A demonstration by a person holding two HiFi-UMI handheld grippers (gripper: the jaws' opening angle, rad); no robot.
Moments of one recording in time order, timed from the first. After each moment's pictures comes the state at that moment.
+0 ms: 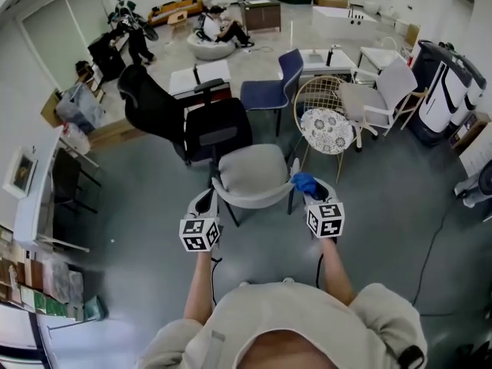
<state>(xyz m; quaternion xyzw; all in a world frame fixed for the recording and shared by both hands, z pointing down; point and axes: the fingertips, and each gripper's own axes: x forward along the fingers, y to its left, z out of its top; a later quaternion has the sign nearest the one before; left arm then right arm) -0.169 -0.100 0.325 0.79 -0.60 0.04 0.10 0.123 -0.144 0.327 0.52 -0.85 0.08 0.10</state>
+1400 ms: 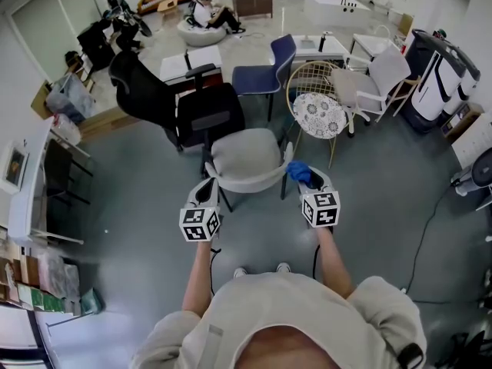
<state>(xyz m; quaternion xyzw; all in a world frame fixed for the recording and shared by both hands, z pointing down) -0.153 -0.086 0.337 0.80 -0.58 0.03 0.11 0.118 -0.123 0.331 0.52 -0.84 0.07 0.12</state>
